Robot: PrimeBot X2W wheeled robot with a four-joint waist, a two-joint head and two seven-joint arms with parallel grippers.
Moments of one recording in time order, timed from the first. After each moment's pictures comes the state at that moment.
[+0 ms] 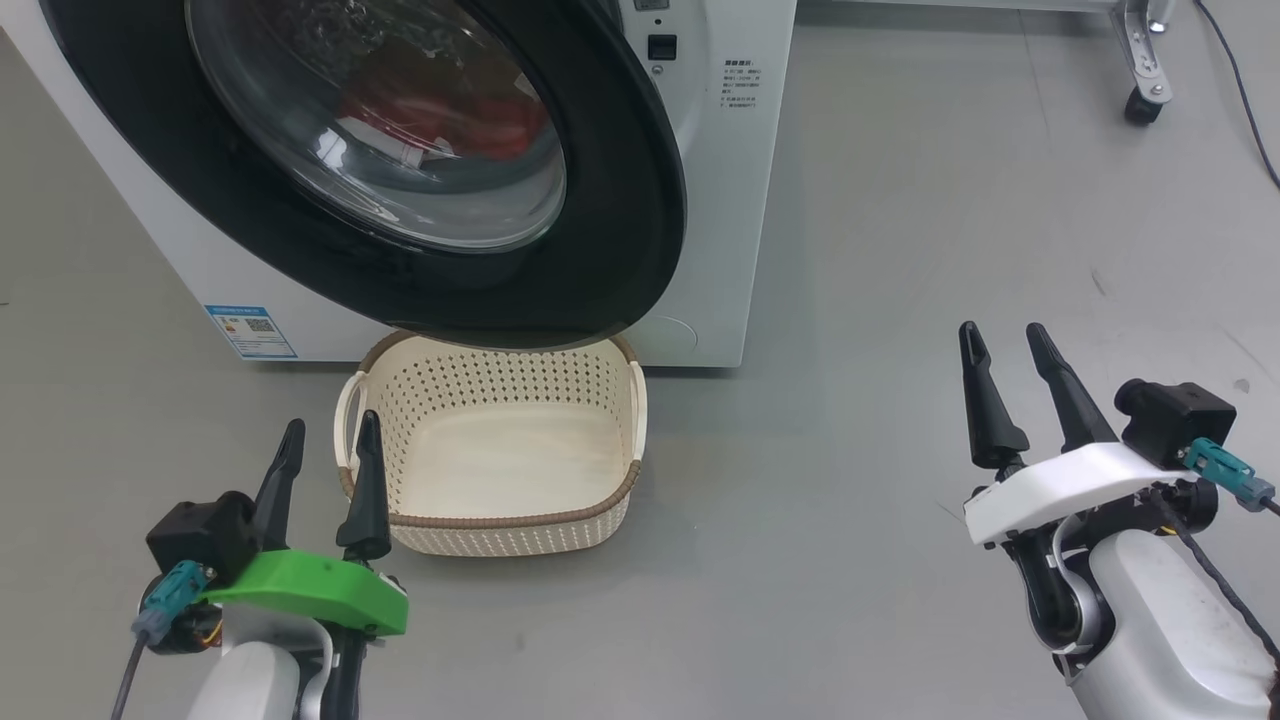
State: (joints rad) left arm -0.19 0.05 -0.18 0.35 -0.53 -0.09 -0.25; right arm -0.27 -0.23 0.35 0.32 0.70 0.07 -0.25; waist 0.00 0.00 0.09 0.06
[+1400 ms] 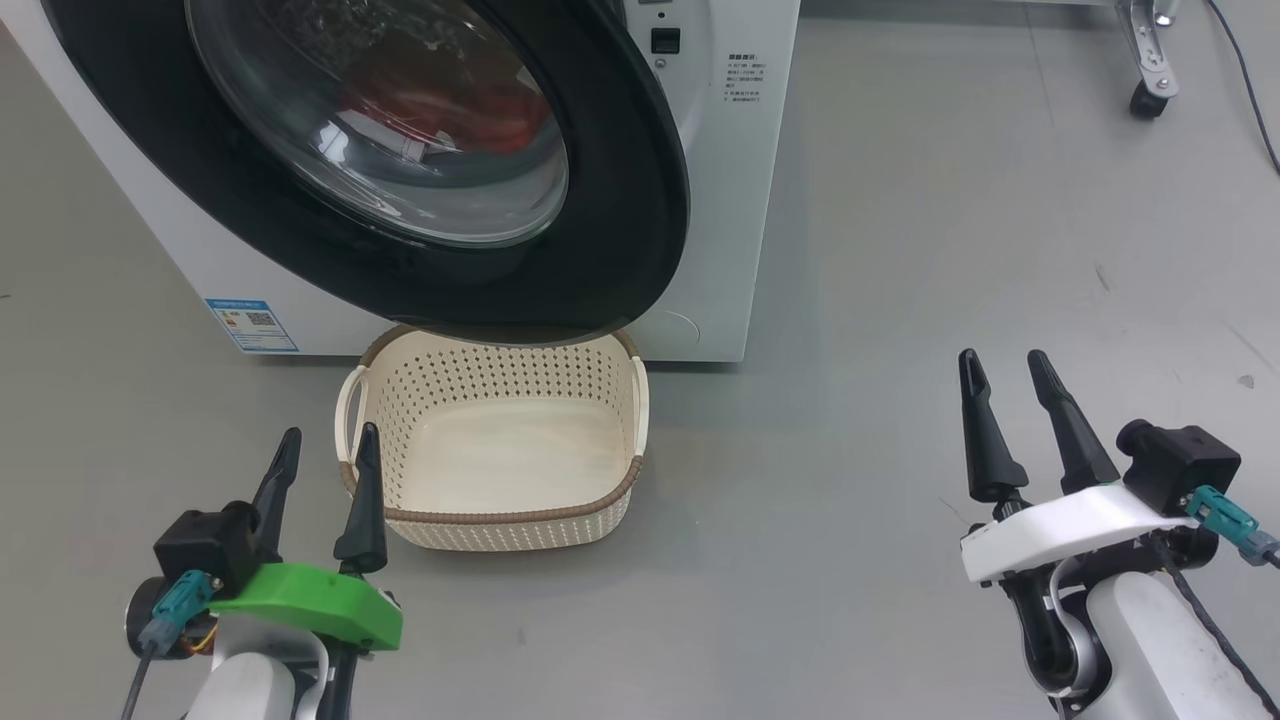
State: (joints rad) left arm -0.17 0.07 -0.18 0.34 -0.47 -0.09 -0.25; right arm -0.17 -0.19 0.29 0.21 0.62 0.07 -0.25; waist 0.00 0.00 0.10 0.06
